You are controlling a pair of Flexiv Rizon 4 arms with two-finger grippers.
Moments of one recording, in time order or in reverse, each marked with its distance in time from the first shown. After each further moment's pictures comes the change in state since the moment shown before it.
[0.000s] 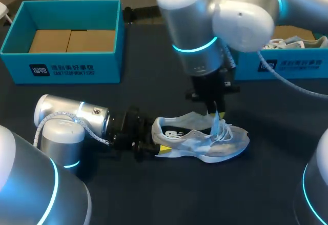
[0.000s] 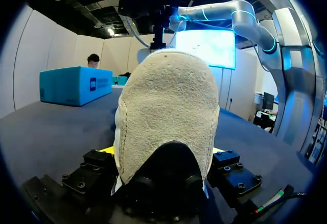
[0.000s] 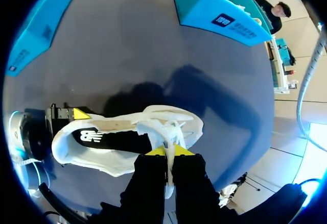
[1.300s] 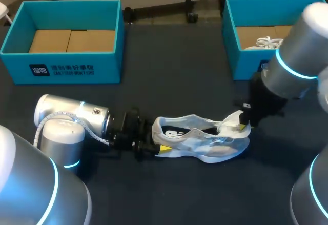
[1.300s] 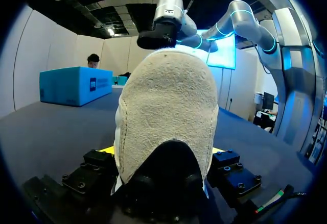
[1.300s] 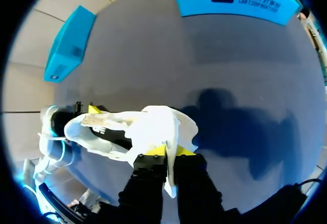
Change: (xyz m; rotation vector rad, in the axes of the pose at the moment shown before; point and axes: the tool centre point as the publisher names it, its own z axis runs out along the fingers) left arm 0.000 0.000 0.000 0.000 0.000 0.000; right arm -0.054 -0.003 0.054 -0.056 0.574 -0.016
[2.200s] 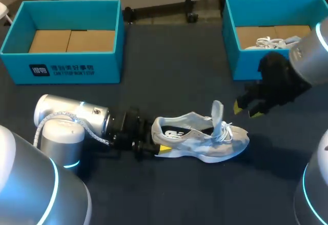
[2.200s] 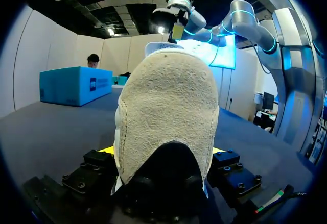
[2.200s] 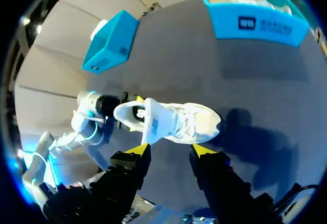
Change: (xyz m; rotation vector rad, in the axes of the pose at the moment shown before) left arm 0.000 0.000 0.000 0.000 0.000 0.000; right arm 0.053 -0.025 -0.096 -0.068 0.163 -0.180
